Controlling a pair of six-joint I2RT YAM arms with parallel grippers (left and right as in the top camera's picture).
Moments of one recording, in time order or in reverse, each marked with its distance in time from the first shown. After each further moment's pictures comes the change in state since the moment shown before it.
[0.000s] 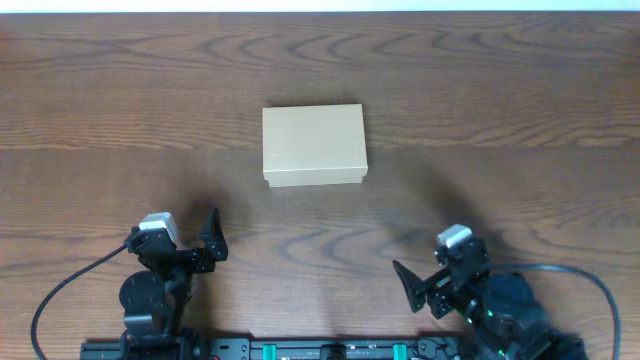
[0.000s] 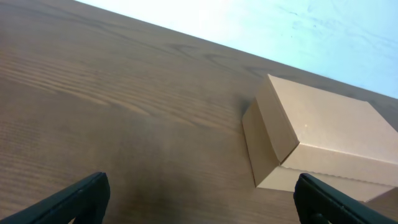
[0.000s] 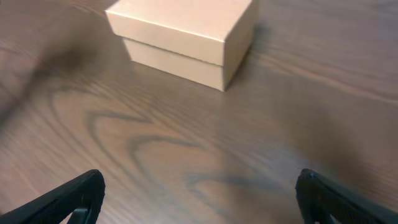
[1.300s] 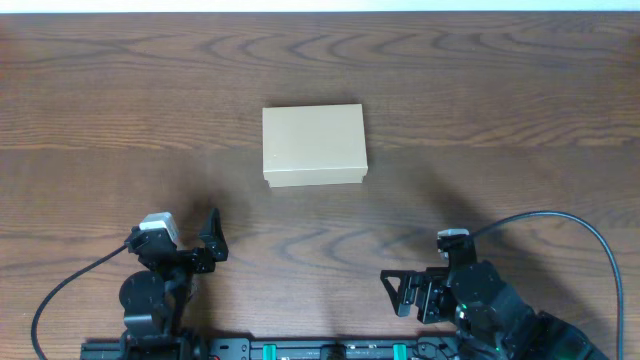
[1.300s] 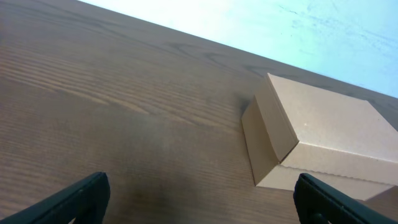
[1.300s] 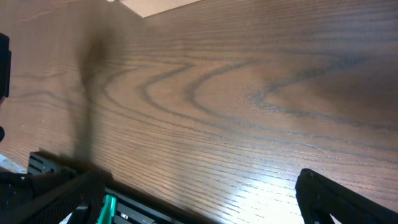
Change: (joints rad) left arm 0.000 0.000 0.001 -0.004 0.003 0.000; right arm 0.208 0.276 0.185 -0.186 -0.016 0.723
